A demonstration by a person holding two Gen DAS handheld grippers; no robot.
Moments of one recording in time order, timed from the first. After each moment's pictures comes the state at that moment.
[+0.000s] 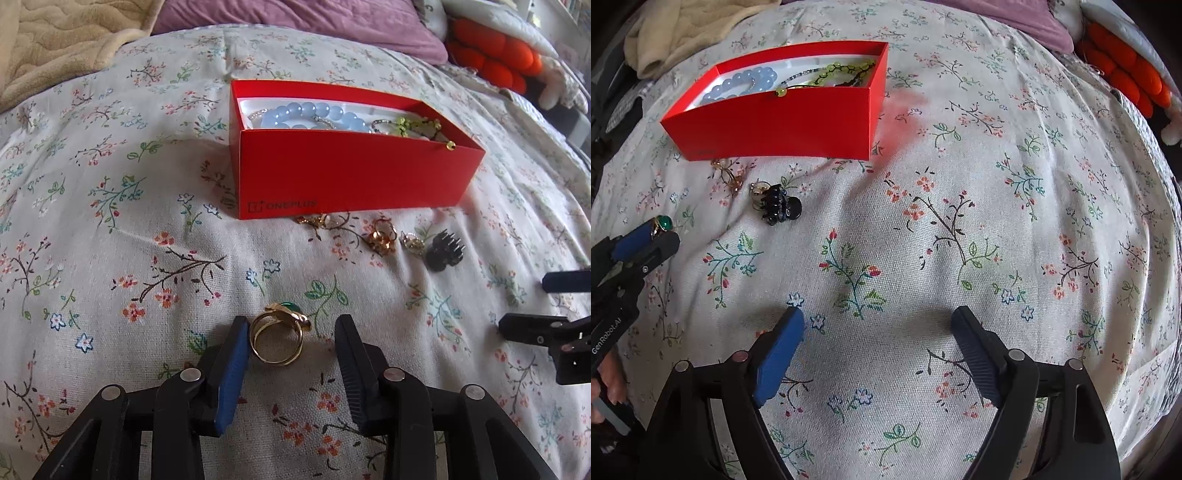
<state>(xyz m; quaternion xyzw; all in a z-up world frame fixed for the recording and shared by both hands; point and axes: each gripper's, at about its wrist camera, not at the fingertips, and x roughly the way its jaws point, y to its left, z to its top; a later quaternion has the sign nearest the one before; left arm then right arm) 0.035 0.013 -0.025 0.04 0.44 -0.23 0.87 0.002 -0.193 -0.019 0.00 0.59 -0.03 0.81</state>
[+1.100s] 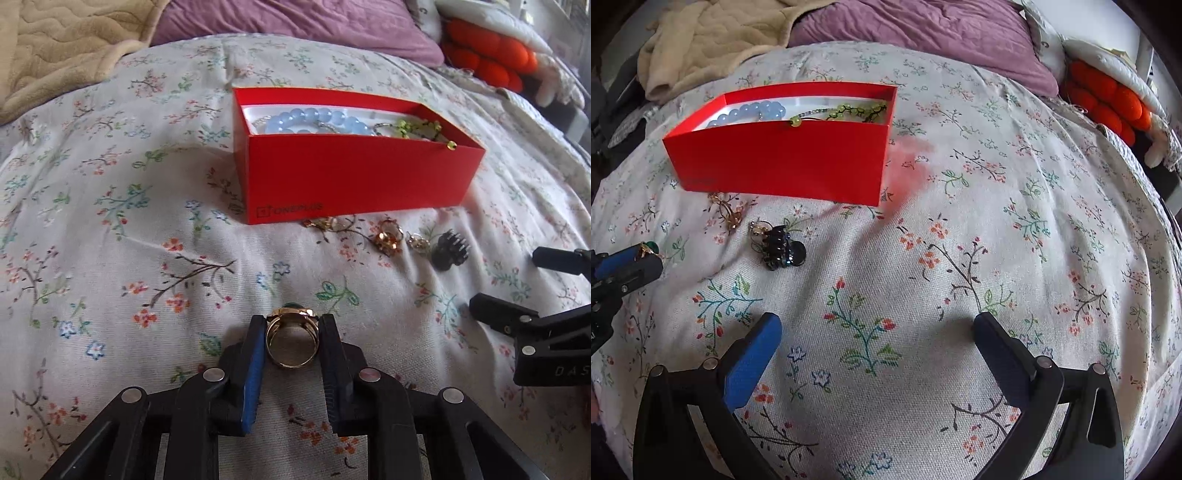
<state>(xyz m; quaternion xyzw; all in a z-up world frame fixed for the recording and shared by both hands) 0.034 0.018 -0.024 0.05 0.42 -0.23 0.88 -0.005 -0.180 -0.031 -0.02 0.48 -0.05 0.87</state>
